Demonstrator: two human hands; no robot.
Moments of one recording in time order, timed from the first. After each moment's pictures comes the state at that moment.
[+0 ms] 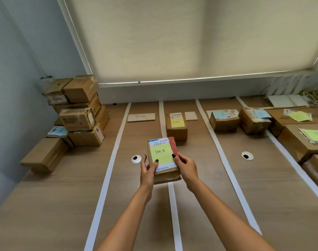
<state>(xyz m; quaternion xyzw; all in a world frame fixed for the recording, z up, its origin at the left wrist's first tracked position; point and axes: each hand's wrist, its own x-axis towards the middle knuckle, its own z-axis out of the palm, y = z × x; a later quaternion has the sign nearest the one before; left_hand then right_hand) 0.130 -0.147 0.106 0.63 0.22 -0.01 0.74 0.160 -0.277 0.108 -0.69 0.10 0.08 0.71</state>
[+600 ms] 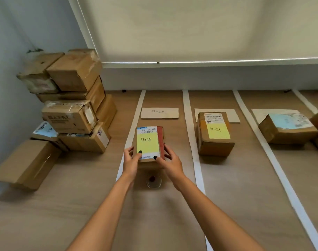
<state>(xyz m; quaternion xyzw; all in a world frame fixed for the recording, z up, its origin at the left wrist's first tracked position) 0.348 0.032 0.019 0.68 0.28 0.03 0.68 0.361 -0.108 0.019 -0.70 0.03 0.16 0.69</state>
